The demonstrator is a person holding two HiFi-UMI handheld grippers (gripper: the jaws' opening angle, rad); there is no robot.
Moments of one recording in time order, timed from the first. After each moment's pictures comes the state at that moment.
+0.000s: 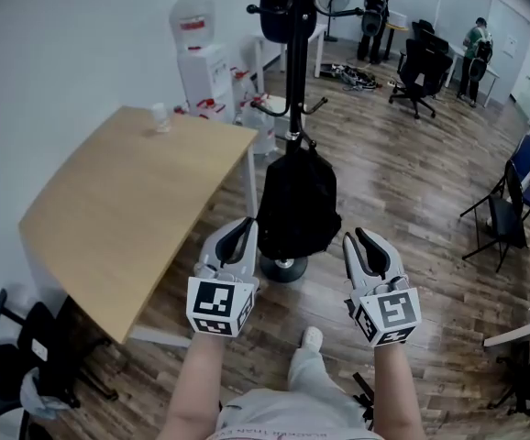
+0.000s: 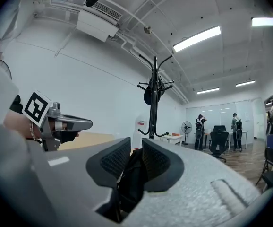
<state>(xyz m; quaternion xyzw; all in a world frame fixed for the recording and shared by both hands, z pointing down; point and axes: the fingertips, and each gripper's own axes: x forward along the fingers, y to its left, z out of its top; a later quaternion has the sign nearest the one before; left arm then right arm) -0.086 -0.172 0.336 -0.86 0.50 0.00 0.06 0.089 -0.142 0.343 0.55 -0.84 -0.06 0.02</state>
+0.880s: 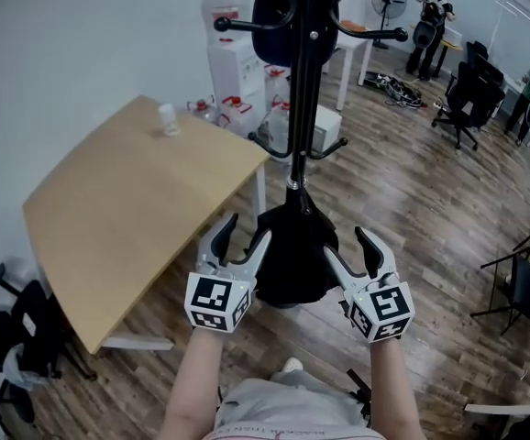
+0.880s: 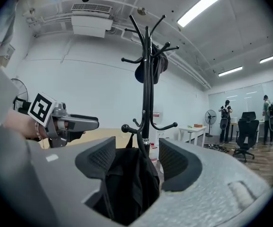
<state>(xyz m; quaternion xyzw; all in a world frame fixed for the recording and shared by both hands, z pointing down) -0.043 -0.343 0.362 -0.82 0.57 -0.01 0.03 0.119 -0.346 0.375 0.42 -0.90 -0.01 0.05</state>
